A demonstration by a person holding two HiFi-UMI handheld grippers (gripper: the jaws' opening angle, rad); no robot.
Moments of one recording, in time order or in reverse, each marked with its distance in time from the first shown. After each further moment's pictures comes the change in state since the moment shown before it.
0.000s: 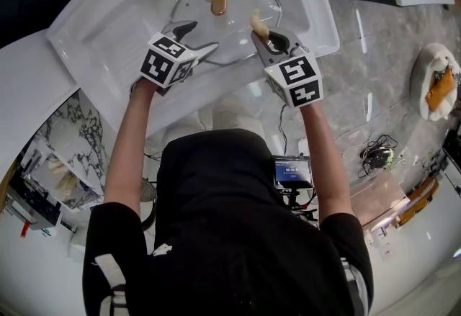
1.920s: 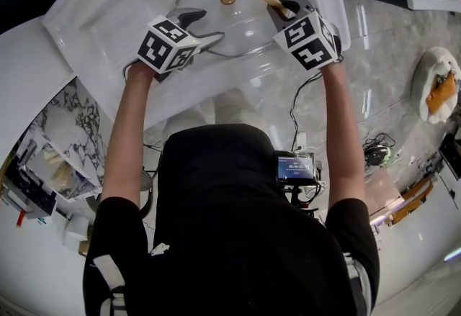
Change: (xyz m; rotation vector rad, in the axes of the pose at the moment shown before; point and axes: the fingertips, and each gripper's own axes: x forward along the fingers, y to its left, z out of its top) left arm 0.005 0.002 -0.004 0.011 0.005 -0.085; right arm 0.040 -0.045 -0.003 -0.390 0.253 0.004
